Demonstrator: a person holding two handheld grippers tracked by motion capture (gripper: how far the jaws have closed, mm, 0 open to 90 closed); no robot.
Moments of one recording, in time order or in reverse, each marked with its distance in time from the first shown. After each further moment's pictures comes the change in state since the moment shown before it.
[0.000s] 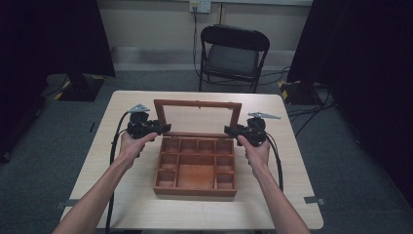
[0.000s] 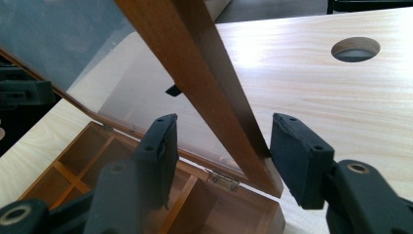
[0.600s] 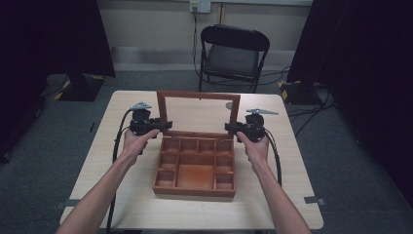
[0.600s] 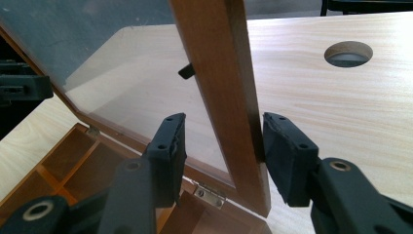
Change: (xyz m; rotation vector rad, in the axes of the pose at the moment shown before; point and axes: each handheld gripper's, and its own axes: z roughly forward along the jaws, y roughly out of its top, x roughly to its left) left arm 0.008 0.004 0.013 0.001 0.020 -0.040; right arm -0.004 0.009 0.009 0.027 -0.023 -0.016
